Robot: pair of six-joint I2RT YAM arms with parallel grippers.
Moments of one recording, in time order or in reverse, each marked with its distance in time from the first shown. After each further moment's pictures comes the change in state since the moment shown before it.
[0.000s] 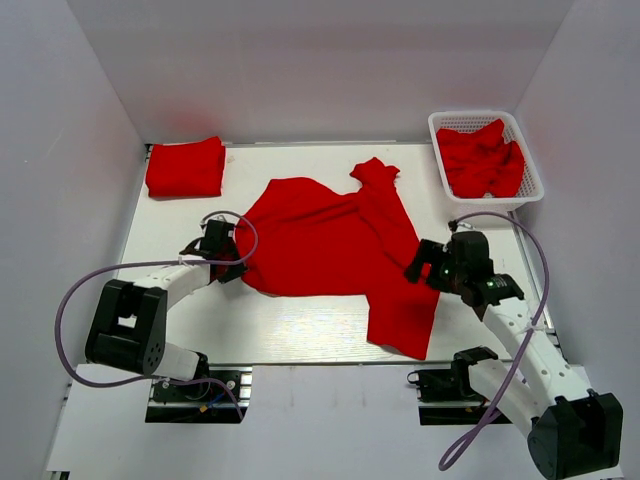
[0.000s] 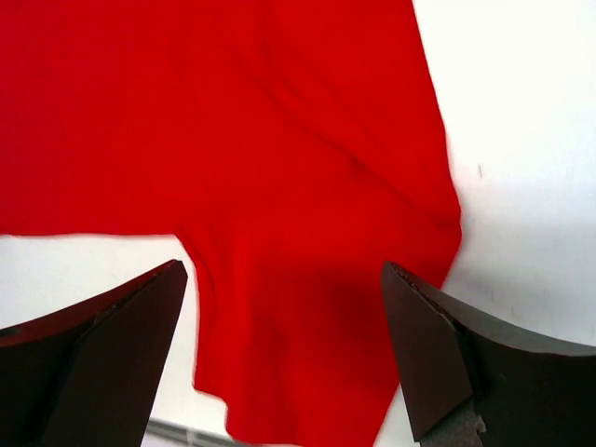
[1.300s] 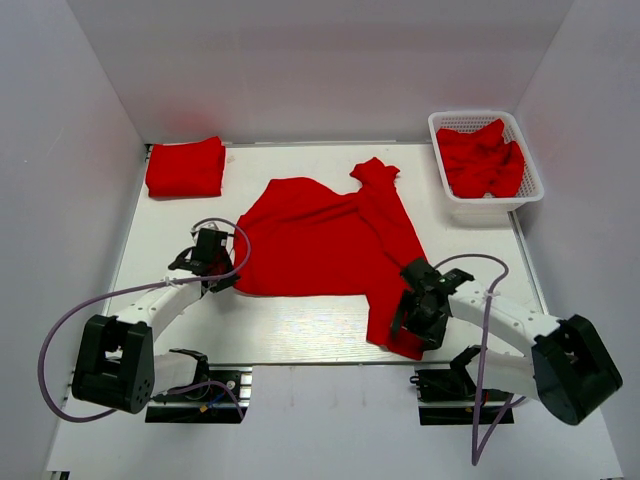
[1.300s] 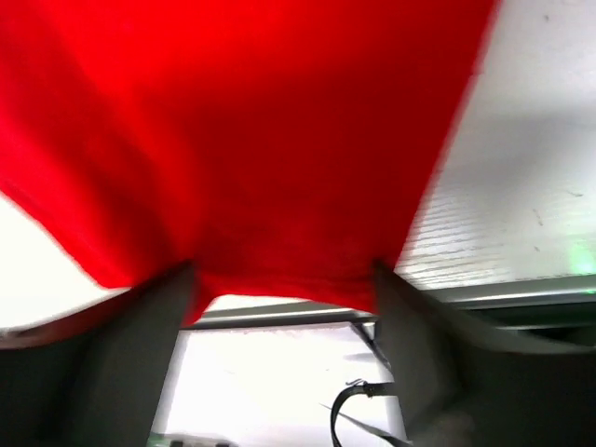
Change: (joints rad) left arm 0.005 -0.199 -0.071 -0.117 -0.043 0.007; right arm 0.347 0.268 -0.068 -0.343 0.012 0.526
